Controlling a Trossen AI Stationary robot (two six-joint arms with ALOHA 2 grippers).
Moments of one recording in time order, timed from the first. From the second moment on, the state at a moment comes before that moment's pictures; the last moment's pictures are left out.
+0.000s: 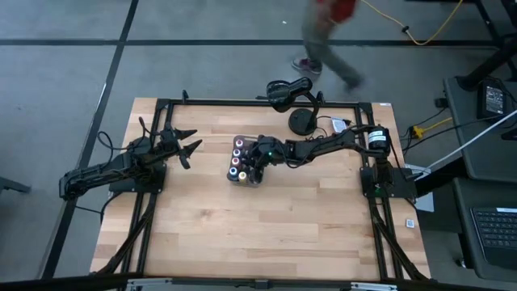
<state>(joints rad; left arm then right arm) 0.34 0.00 0.04 -0.03 -0.22 -0.04 -0.11 2.01 1.14 0.32 0.01 0.10</state>
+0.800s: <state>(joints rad) 0.34 0.00 0.04 -0.03 -0.22 -0.04 -0.13 2.04 1.14 0.35 -0.02 0.10</state>
